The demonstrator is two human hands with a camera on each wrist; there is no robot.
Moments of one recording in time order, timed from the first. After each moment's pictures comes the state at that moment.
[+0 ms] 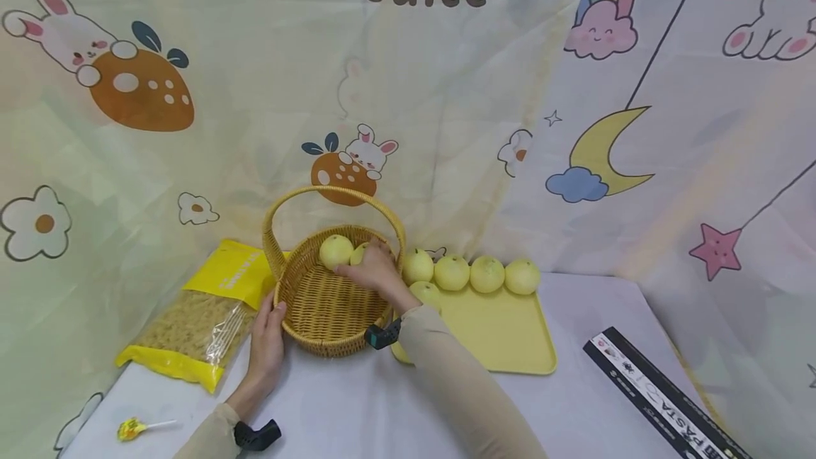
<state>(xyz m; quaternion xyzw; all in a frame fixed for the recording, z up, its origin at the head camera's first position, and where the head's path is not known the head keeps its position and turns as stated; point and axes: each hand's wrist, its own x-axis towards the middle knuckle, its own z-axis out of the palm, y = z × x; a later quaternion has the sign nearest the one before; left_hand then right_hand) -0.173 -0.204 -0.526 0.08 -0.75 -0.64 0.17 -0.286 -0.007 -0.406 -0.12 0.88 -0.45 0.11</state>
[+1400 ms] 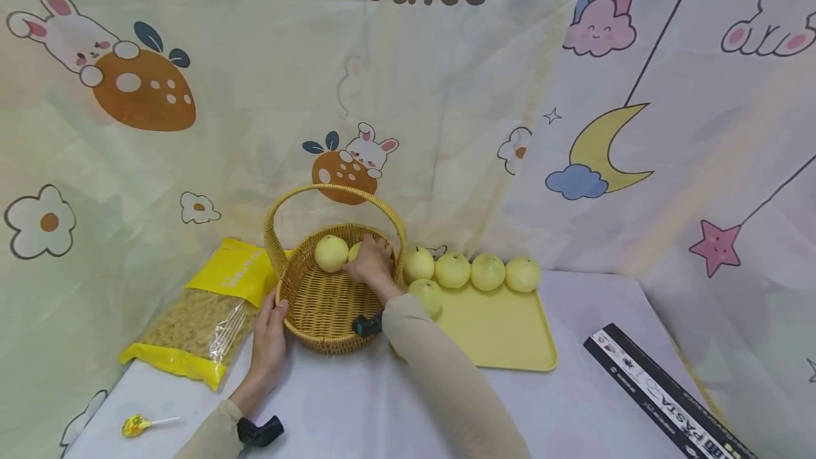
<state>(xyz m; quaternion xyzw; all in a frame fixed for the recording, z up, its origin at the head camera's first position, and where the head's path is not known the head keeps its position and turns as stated) -0.173 -0.202 -0.524 0.09 -0.75 -0.63 0.16 -0.311 -0.036 -0.427 -0.07 0.93 -0.36 0.05</state>
